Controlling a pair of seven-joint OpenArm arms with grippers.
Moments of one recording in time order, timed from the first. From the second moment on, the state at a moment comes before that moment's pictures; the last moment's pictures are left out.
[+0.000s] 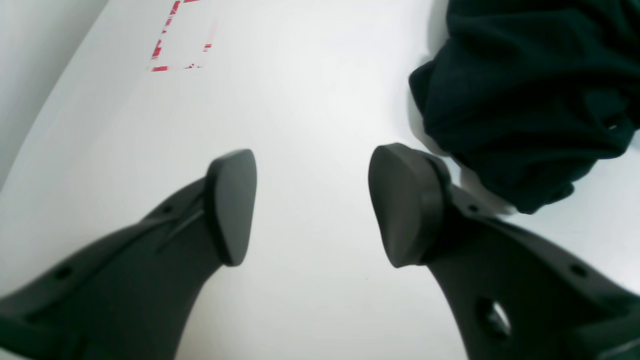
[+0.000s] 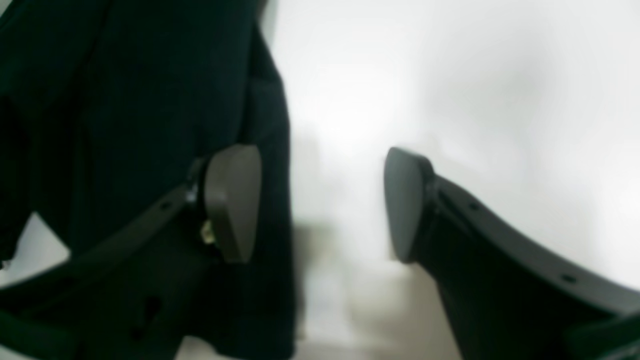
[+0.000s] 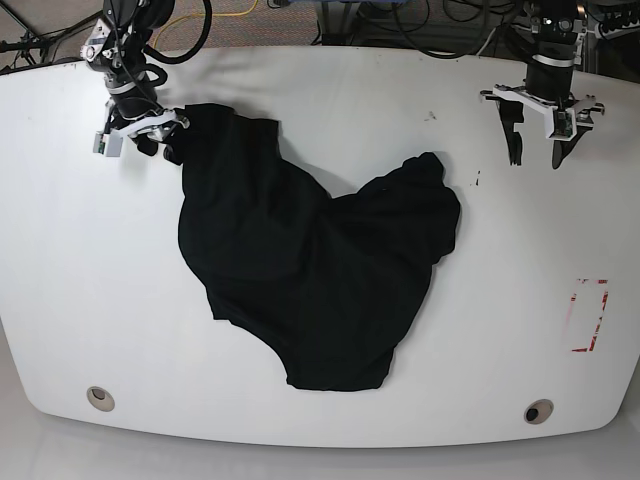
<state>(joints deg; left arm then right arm) 38.6 -10.4 -18.3 112.7 -7.8 -10.4 5.8 -18.9 -0.9 37.4 90.2 33.4 32.4 -37.6</state>
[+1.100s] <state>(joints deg) 37.8 -10.3 -18.2 112.3 -7.9 -10.4 5.8 -20.2 -2.1 33.5 91.2 36.3 32.6 -38.3</state>
